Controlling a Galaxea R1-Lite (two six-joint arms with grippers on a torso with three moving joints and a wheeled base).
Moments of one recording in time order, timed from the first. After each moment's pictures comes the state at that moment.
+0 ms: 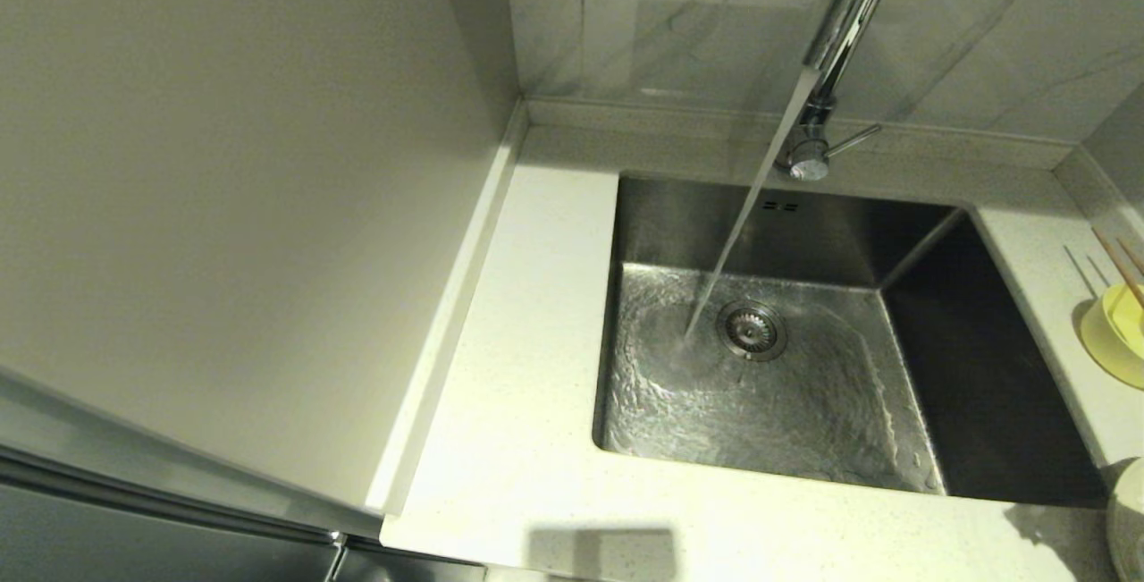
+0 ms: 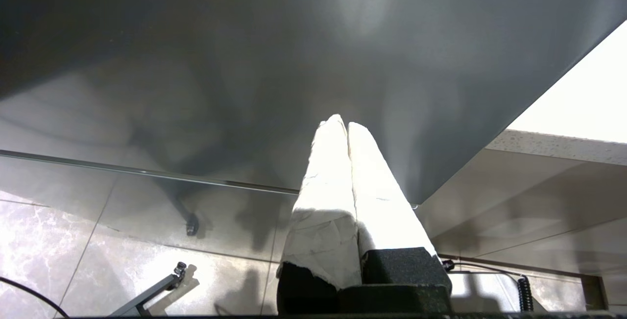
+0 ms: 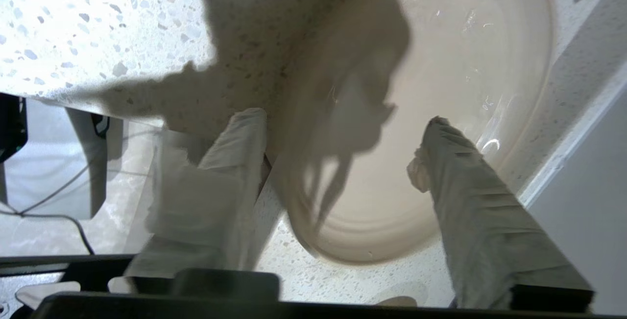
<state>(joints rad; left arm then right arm) 0.00 0.00 0.00 0.00 0.02 -0.02 -0.36 1.02 -0.41 0.18 -0.12 -0.64</state>
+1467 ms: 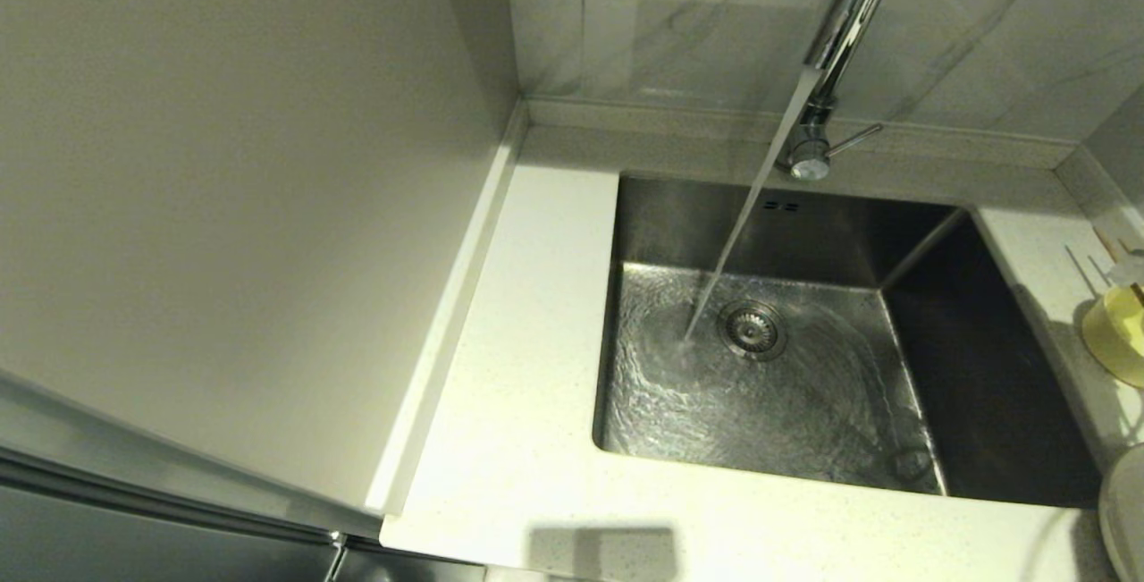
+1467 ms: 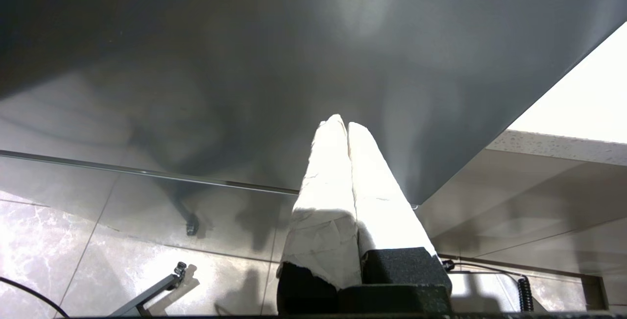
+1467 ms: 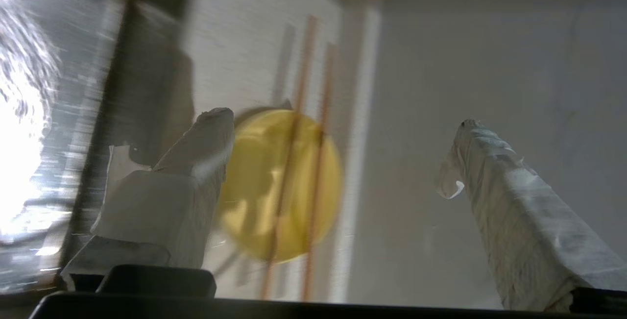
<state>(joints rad) 0.00 0.00 0.00 0.00 0.02 -0.02 -0.44 1.45 -0.96 -0.31 -0.10 -0.65</state>
